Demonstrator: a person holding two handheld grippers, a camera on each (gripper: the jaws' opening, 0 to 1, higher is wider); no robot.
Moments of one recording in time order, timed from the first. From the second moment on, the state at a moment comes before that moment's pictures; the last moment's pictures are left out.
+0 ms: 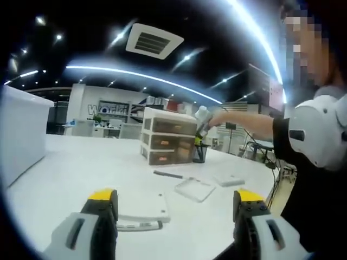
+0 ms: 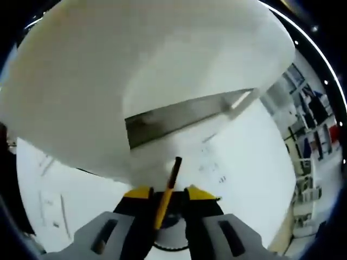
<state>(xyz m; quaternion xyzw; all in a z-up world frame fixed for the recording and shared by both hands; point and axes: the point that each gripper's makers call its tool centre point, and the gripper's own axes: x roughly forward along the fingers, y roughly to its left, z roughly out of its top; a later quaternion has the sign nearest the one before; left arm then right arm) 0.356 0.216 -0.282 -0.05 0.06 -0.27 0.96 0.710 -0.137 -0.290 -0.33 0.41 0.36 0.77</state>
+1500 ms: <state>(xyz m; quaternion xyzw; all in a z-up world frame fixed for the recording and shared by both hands) 0.355 0.211 -0.272 -0.04 0.05 -0.28 0.96 0.713 -0.166 -0.237 -0.27 0.35 0.33 0.83</state>
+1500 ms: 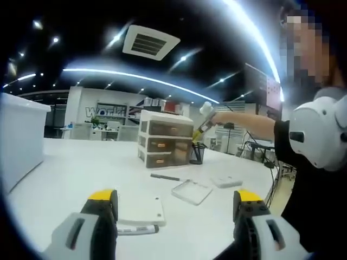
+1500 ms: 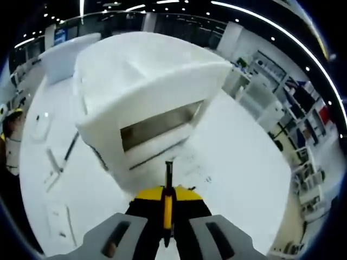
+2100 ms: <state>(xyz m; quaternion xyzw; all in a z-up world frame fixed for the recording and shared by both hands) 0.353 0.190 -0.265 -0.03 0.04 -0.32 0.95 0.709 -0.209 -0.174 -0.19 0.25 0.31 0.90</state>
